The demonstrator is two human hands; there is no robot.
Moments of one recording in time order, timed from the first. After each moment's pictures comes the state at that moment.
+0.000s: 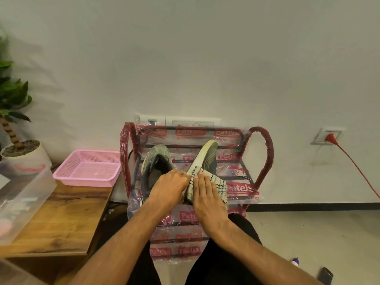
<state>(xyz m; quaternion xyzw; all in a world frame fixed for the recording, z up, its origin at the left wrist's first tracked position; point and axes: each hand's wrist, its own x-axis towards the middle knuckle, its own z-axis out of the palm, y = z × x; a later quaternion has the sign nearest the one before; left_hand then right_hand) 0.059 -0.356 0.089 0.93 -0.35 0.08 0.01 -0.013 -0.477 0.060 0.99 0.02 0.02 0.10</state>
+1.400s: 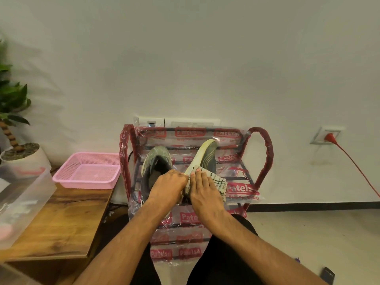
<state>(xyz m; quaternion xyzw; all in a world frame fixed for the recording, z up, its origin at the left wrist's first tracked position) 0.060 -0.356 0.094 0.94 -0.33 0.06 0.01 0.010 -0.476 0.072 0.99 0.03 -0.01 0.11</state>
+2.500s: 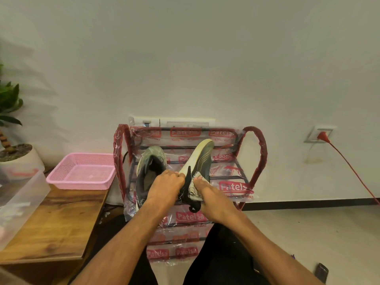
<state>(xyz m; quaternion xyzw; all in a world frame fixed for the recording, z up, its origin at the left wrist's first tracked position) 0.056 -0.363 0.094 0.95 -0.31 0.07 -0.04 -0.005 -0.515 0.069 0.98 0.02 -0.02 -0.18</state>
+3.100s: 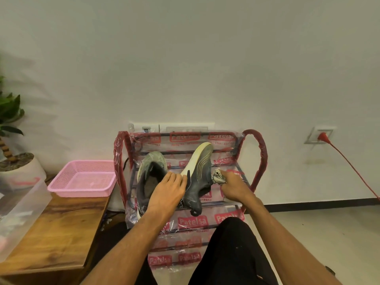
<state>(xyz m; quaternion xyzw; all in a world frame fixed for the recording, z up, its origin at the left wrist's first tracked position) 0.064 -0.362 0.075 0.91 -0.37 0.14 -0.15 0.023 -0.572 0.094 0.95 -0.13 -0.01 -0.30</state>
